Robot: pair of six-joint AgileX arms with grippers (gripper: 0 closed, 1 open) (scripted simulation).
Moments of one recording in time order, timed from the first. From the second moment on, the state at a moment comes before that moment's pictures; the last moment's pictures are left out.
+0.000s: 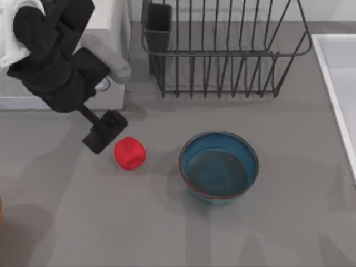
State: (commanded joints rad) left arm -0.38 1.67 1.30 -0.90 -0.01 0.42; right arm 0.00 0.00 0.00 0.00 0.00 0.00
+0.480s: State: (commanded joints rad) left arm -0.48 2.09 1.64 -1.12 0.00 0.53; right arm 0.00 0.00 0.00 0.00 0.00 0.00
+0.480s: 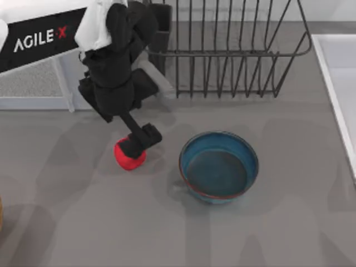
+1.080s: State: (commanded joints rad) left arm -0.48 2.13 1.60 -1.05 0.00 0.53; right arm 0.00 0.00 0.00 0.00 0.00 0.00
